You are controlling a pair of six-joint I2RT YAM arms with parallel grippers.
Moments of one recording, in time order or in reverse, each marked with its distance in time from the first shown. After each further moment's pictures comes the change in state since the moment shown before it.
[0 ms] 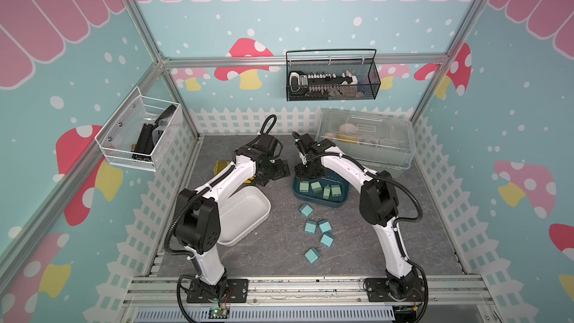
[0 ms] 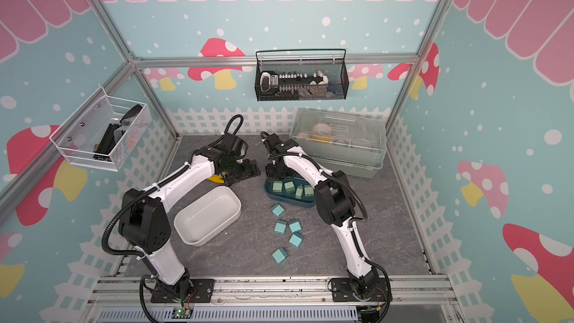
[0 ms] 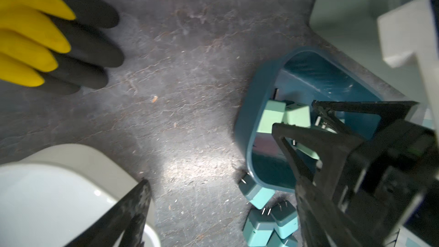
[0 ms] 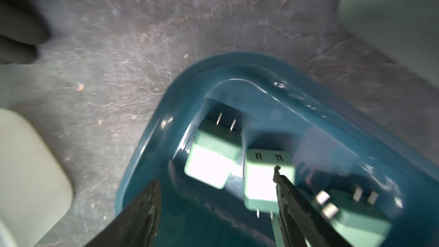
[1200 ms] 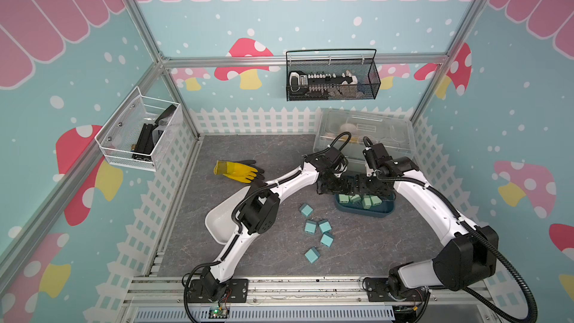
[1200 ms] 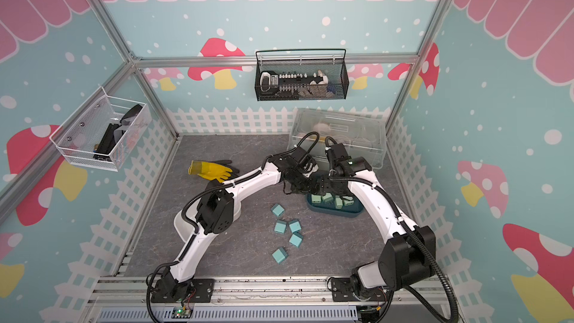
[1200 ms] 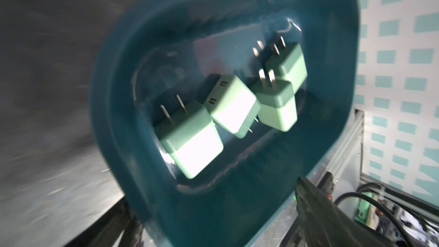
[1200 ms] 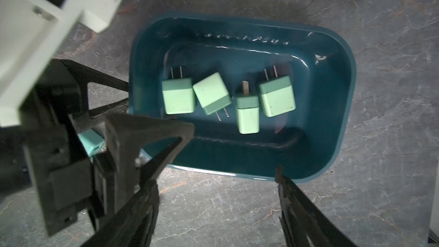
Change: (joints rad) left arm -0.385 0.593 0.598 0.037 0.305 0.068; right arm -0.320 -0.788 -0.757 -0.020 0.099 0.024
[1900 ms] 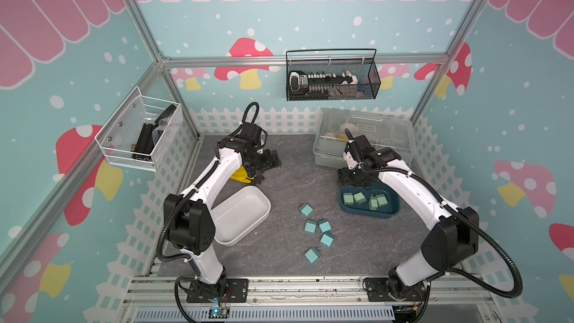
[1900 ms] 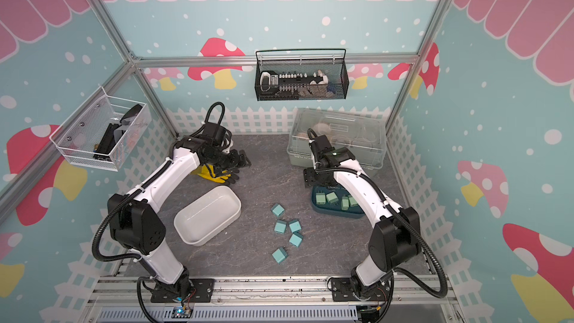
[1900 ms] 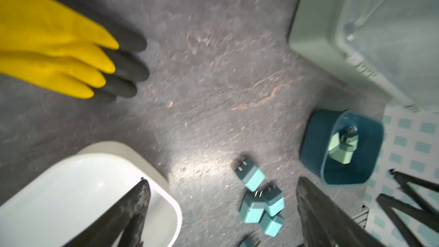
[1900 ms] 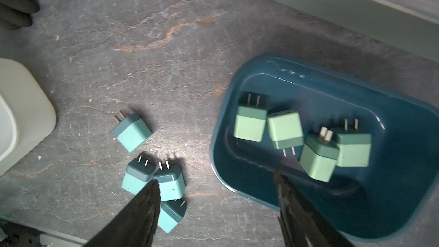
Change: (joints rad) left arm 0.529 -0.655 -0.584 -0.185 -0.213 0.021; right arm 0.132 0.171 0.165 0.048 -0.128 -0.088
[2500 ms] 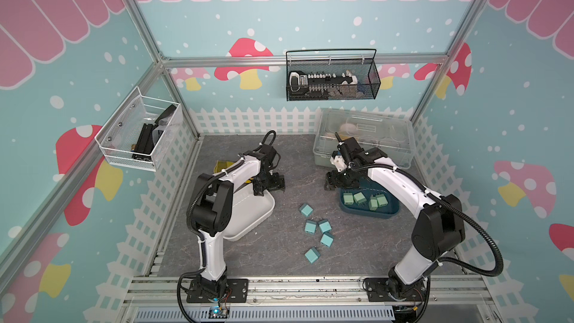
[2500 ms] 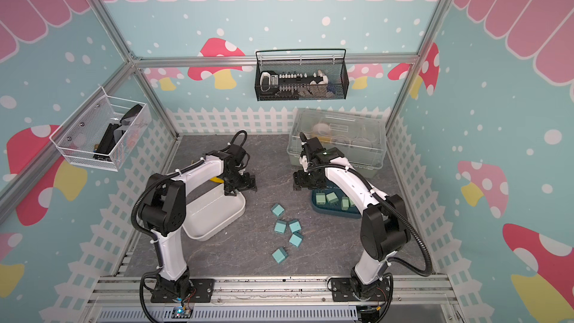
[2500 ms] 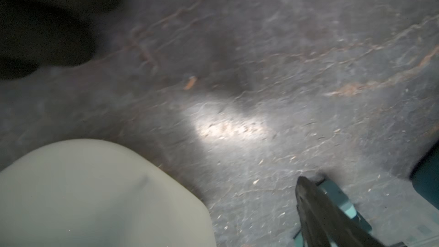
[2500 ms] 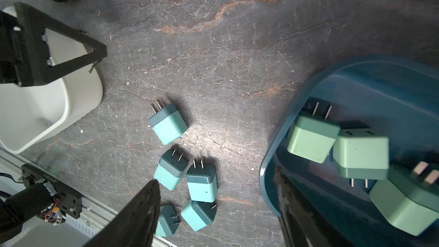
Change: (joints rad) left arm -0.112 0.274 -0.009 0.063 -0.069 0.023; right arm 0.011 0.092 -0.005 0.042 -0.182 -0.016
